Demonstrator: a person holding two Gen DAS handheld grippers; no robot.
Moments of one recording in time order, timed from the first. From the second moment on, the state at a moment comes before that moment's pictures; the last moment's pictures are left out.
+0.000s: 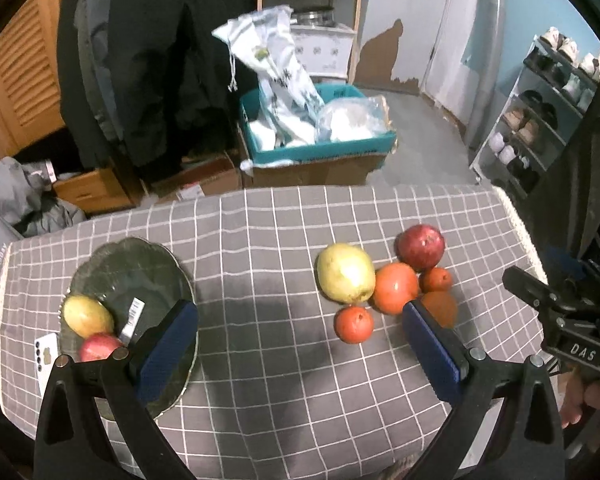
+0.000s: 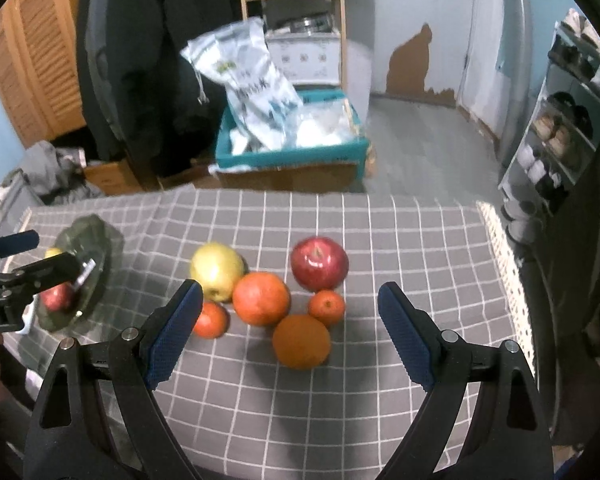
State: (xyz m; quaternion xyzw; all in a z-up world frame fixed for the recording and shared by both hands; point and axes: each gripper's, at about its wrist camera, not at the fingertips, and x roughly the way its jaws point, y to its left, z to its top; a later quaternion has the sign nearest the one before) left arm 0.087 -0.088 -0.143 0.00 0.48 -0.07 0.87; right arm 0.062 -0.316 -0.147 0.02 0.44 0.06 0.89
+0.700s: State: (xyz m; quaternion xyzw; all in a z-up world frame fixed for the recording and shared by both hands) left arm 0.112 -0.105 -0.225 0.02 0.55 -0.08 0.83; right arm 0.100 -0.312 -0.249 0.00 0.56 0.05 0.83
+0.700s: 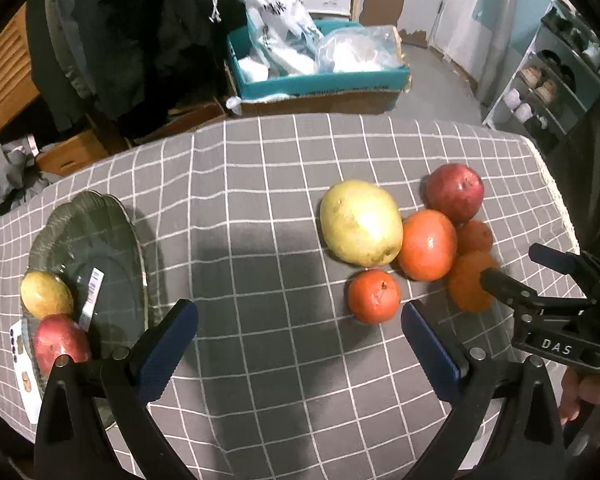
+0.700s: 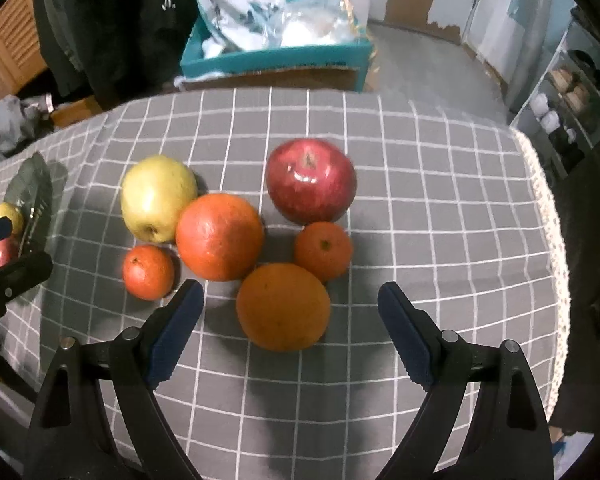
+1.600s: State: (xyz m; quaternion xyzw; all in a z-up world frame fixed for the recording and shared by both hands) left arm 0.125 -0.138 -0.275 0.02 0.59 -0.11 0.80; right arm 0.097 -0.320 -0.297 0.01 0.59 0.06 0.80
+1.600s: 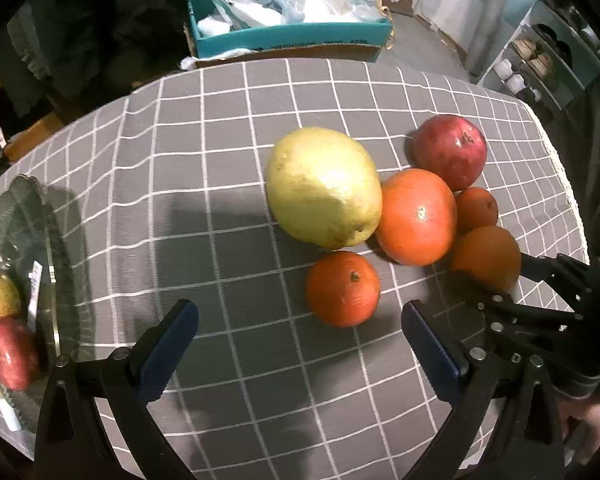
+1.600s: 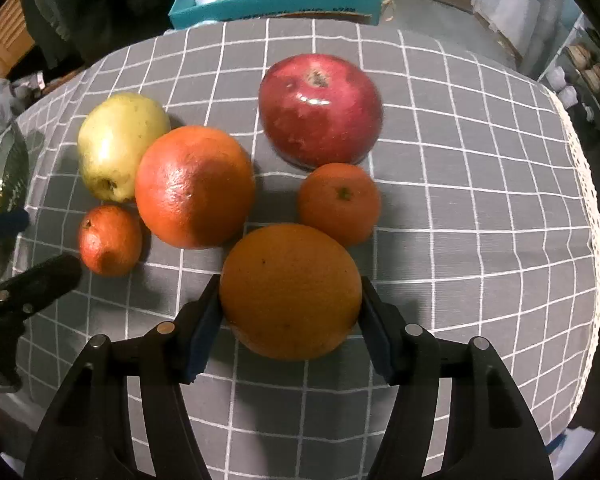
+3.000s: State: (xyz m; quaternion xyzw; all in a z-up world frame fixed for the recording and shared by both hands) left arm 0.120 -0.145 -0.255 0.02 0.57 -0.14 0.81; right arm 0.100 -0.323 -0.248 0.02 0.53 0.05 0.85
